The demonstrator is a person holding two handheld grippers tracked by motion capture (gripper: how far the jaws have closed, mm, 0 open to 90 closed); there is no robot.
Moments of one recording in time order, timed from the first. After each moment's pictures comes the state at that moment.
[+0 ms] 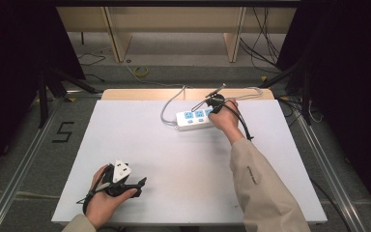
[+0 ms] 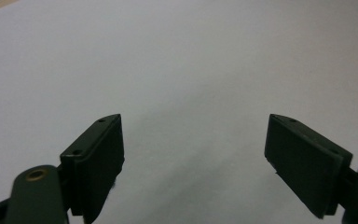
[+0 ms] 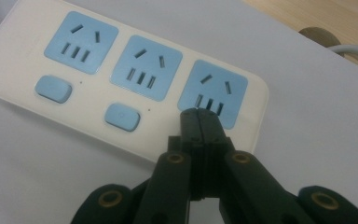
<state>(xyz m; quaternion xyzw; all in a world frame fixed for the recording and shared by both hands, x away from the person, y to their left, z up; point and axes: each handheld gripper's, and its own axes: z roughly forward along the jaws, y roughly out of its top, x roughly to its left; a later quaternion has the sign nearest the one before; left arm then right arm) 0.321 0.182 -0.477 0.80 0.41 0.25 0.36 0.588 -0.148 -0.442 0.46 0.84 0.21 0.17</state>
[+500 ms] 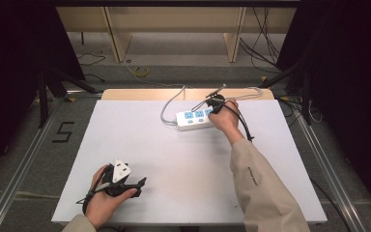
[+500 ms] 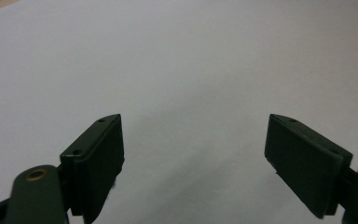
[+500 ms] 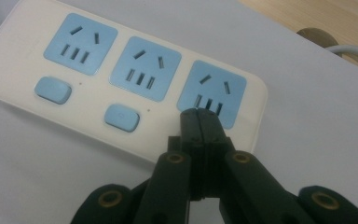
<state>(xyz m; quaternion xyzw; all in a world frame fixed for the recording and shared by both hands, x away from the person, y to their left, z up) 0.321 0.183 -0.477 0.80 0.41 0.25 0.36 0.586 -0.148 -0.442 0.46 0.84 0.22 0.17</state>
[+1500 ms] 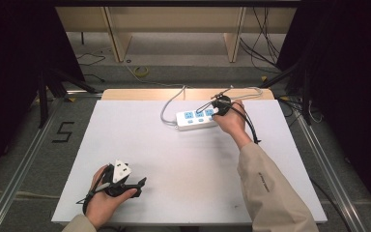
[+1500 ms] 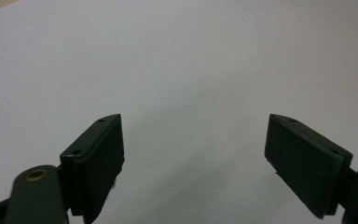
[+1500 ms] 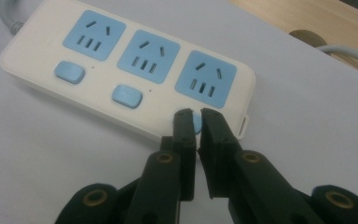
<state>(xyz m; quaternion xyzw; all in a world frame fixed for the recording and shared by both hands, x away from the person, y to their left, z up) 0.321 0.182 -0.477 0.80 0.41 0.25 0.36 0.569 -0.166 -0.433 0.45 0.84 0.25 0.17</state>
